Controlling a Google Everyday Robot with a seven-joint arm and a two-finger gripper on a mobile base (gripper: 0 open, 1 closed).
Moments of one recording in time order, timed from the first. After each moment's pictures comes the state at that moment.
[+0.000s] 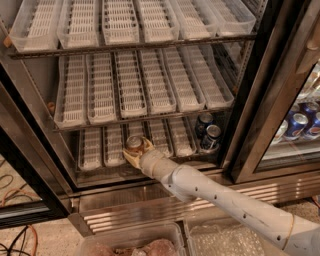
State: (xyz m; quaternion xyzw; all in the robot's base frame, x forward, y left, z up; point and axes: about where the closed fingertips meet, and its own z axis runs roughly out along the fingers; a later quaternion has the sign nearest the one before) arm 0.647 0.106 0.599 -0.31 0.68 0.27 0.60
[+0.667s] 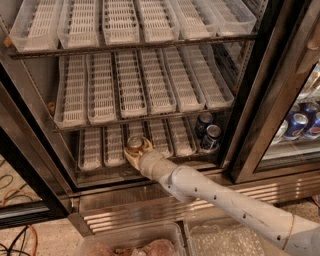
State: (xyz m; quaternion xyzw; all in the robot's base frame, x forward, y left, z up) arm 0.648 0.104 0.602 -0.31 0.68 0.27 0.60
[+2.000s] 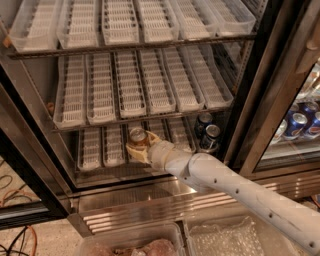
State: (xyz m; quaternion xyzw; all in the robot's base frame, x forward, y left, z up) arm 0.619 0.079 0.676 -0.35 0.66 0.29 0.59
